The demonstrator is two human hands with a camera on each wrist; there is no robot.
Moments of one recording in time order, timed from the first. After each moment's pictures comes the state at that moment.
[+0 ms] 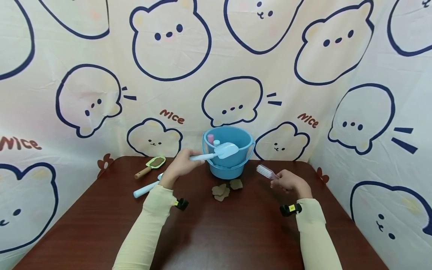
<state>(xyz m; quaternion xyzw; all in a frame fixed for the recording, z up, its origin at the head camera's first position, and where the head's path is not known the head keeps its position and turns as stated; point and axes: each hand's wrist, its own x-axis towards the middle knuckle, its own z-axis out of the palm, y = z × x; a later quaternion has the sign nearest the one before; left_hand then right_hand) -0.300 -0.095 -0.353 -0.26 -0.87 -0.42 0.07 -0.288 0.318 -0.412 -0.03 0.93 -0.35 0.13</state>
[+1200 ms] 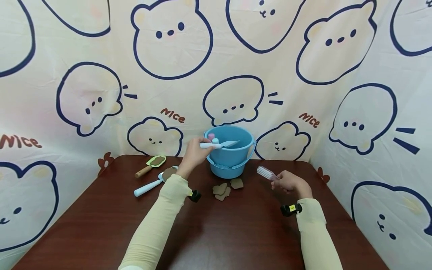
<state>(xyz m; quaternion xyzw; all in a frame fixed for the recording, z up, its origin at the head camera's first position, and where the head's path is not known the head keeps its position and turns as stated) -0.326 -0.053 -0.350 -0.16 -0.84 -0.49 0.15 -0.287 0.317 -0.413 -0.04 0.93 -0.34 0.13</state>
